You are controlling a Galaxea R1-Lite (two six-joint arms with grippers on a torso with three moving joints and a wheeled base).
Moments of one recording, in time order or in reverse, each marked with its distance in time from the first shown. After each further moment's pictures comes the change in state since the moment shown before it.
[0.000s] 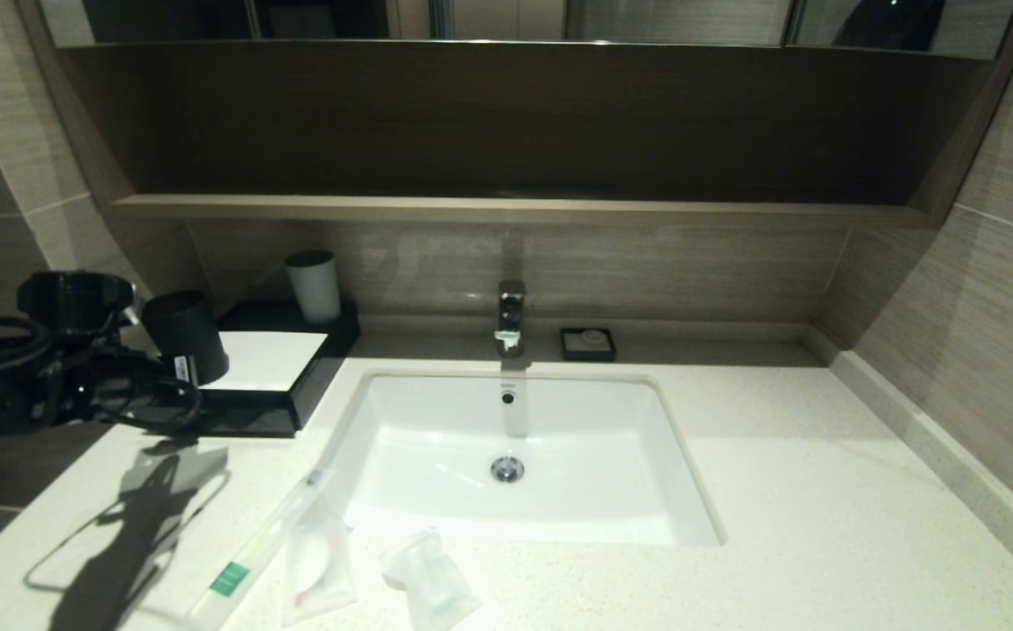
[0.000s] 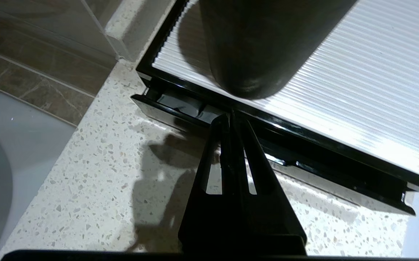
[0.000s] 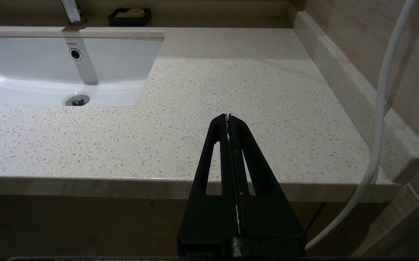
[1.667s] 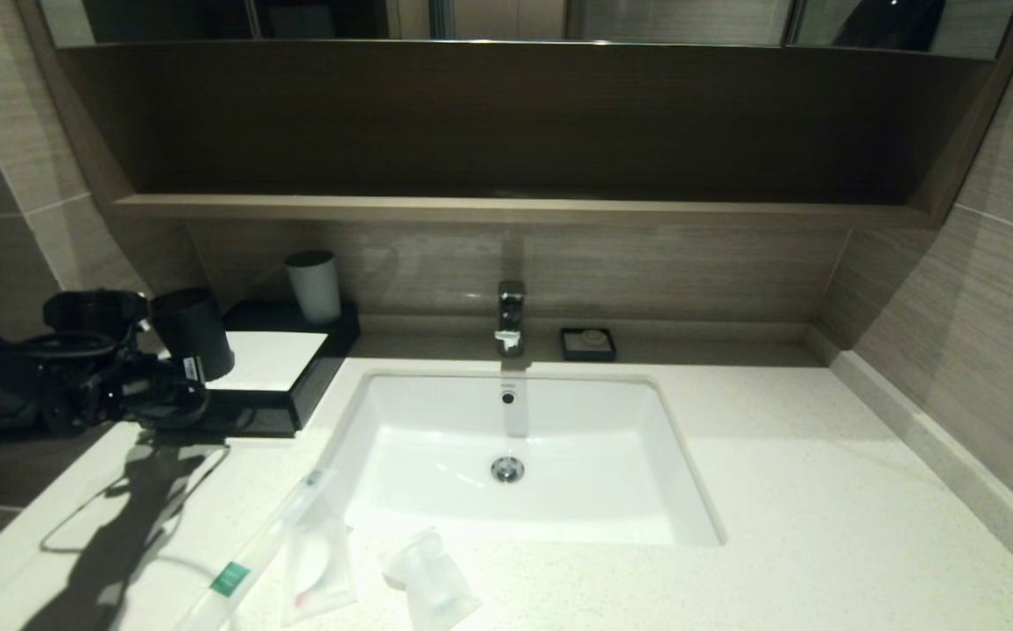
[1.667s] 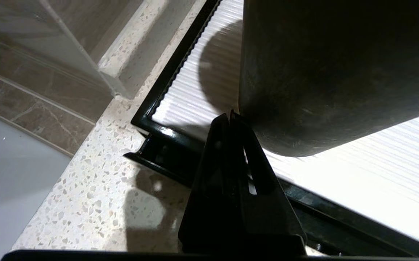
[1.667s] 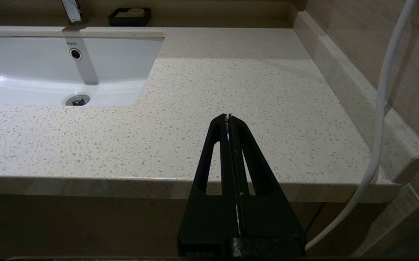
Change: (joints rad) left arm 0.034 0.178 -0.077 -0.169 -0.001 0.009; right arm 0.000 0.000 0.000 0.000 0.000 -0.001
